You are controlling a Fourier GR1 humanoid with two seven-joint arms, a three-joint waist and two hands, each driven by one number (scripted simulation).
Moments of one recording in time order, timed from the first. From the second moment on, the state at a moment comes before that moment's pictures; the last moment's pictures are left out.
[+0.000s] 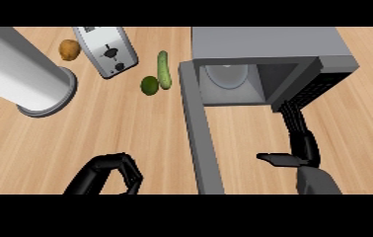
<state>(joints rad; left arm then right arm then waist) 0.22 0.18 -0.27 -1.75 -0.02 -0.21 -0.26 -0.32 -0.14 -0.27 -0.55 0.02 0.21 -0.97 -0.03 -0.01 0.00</state>
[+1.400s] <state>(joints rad) -0.32 0.01 -0.86 -1.13 -0.05 0.20 -0.23 0.28 -0.24 -0.21 -1.66 -0.35 0.47 -0.52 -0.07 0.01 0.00</state>
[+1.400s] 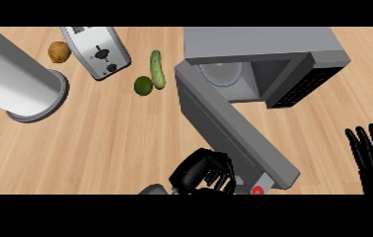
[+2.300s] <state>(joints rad) -0.63 0.00 -0.87 -1.06 0.34 0.52 -0.33 0.24 -0.31 -0.20 -1.82 -0.45 0.52 -0.41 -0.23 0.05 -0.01</state>
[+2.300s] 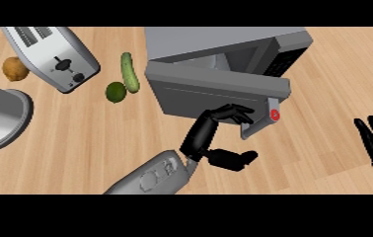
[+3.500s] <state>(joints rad) -0.86 0.01 -0.85 -0.90 0.60 0.64 -0.50 0.11 -0.41 -0.21 -1.84 -0.65 0.58 -0.31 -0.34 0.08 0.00</state>
